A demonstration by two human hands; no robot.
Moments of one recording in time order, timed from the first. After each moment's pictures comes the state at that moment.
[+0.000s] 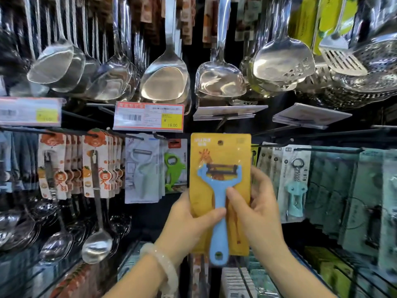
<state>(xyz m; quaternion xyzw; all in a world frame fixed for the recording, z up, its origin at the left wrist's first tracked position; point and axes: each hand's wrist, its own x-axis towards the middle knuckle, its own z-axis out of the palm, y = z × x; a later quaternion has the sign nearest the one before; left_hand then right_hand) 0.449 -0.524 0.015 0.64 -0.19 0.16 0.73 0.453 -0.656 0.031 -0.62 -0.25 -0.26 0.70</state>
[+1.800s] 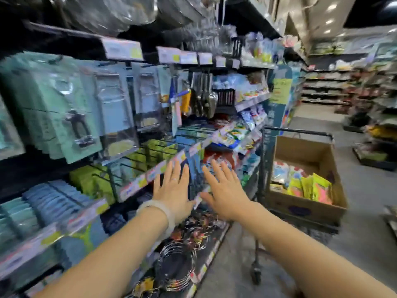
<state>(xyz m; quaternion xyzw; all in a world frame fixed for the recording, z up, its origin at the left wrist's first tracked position) 0.289 -0.956 -0.082 0.88 -0.48 0.01 0.07 0.191 -1.068 -0.099 -0.96 0.26 -0.11 0.01</state>
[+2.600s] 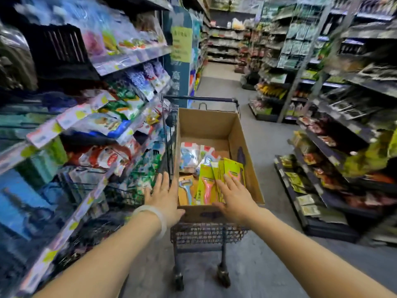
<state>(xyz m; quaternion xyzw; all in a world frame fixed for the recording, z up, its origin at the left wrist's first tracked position) 0.219 -1.440 -0.211 0.76 -0.64 -0.14 -0.02 0.031 -1.506 -0.230 -0.84 0.53 0.02 0.07</state>
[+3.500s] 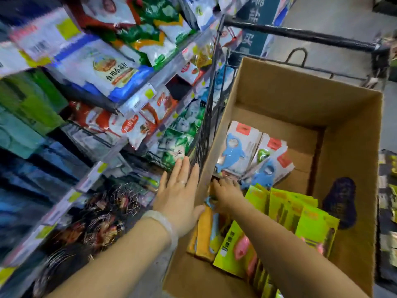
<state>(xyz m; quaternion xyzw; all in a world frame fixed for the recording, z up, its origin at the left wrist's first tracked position) 0.287 -1.695 -0.312 0.81 -0.55 -0.18 -0.03 0.187 -1.828 -0.448 -0.90 0.35 0.21 0.13</state>
